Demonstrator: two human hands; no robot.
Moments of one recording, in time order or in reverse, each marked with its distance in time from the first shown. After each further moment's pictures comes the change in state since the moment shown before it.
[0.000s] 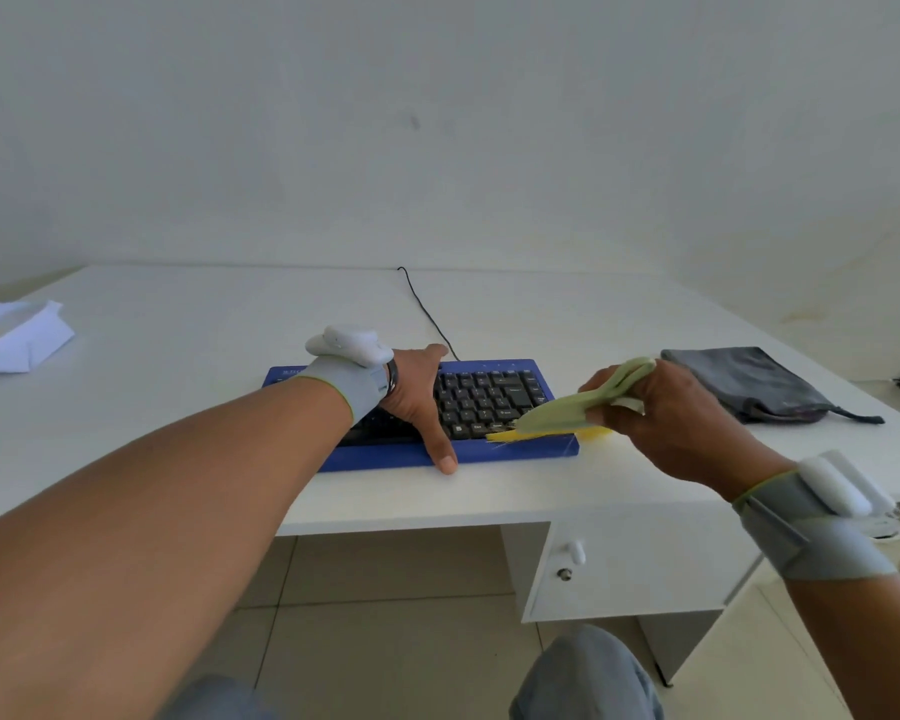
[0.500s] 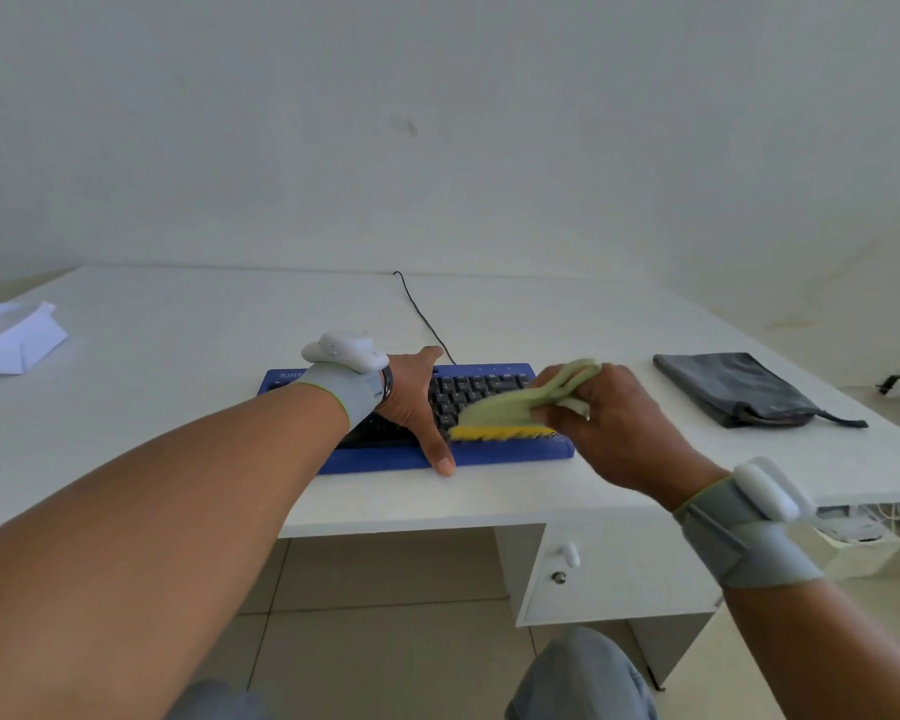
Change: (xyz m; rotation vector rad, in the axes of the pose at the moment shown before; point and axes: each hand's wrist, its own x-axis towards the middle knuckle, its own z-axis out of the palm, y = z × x) left_hand 0.003 -0.005 0.003 -0.044 0.013 0.015; right_hand 0.003 -0.034 0.025 0.113 0.078 -0.107
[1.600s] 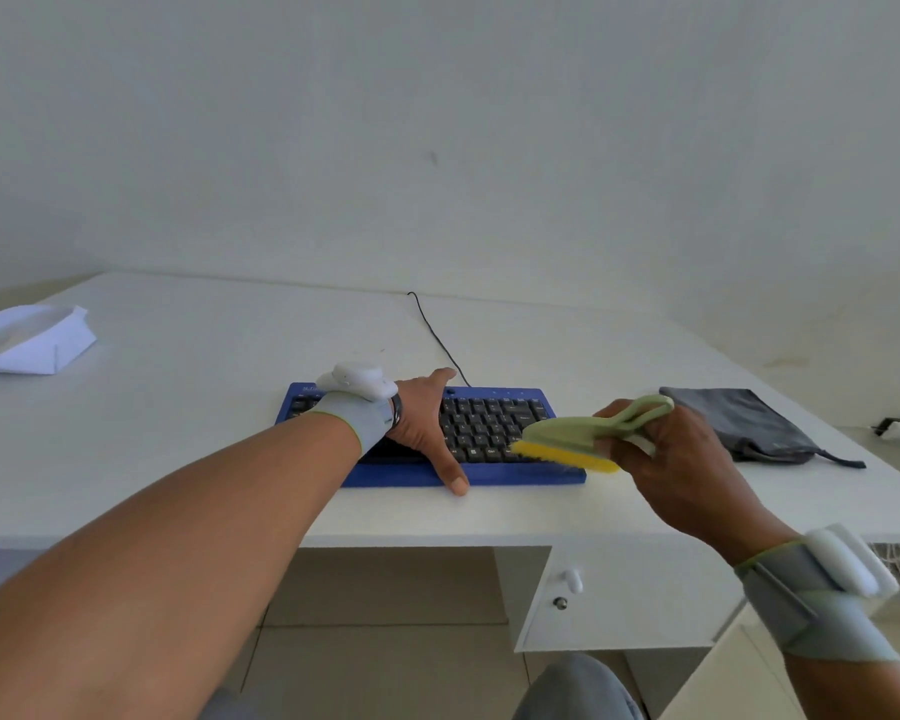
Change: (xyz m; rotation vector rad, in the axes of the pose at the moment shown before) left_hand -0.010 -0.014 0.005 -0.067 0.061 0.068; right_hand -0.022 0.001 -0.023 -0.098 0.085 0.118
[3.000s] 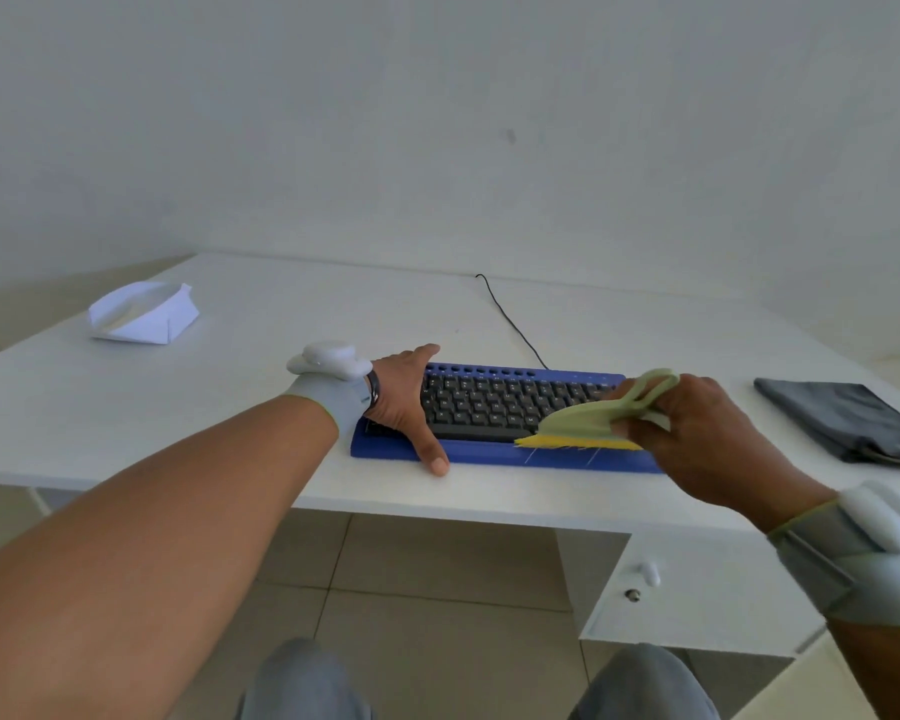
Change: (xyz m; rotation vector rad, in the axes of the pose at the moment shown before) left_hand -0.040 -0.093 -0.006 -0.043 0.056 -0.100; right_hand 0.024 -0.046 0.038 -0.136 -0.152 0.019
